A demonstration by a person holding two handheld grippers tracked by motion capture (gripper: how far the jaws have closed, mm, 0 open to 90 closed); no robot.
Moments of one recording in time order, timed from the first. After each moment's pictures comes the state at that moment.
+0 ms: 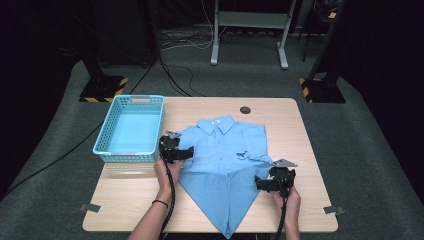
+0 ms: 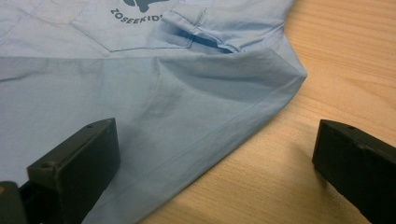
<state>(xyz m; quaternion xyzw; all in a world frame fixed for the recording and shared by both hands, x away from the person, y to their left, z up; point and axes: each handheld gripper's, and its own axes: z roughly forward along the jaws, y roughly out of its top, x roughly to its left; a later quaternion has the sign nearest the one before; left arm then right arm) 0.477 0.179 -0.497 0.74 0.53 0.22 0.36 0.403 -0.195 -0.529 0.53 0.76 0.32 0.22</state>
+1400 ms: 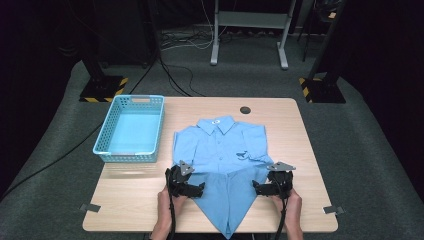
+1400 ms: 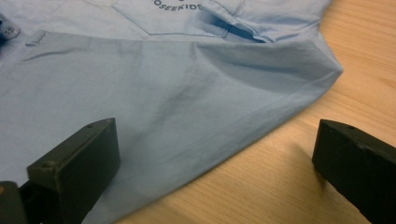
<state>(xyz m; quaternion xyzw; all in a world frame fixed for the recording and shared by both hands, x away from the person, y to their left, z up) 0.390 0.152 -0.530 0.81 0.43 0.19 0.34 0.392 -0.193 -0.529 0.48 0.78 0.33 0.20</state>
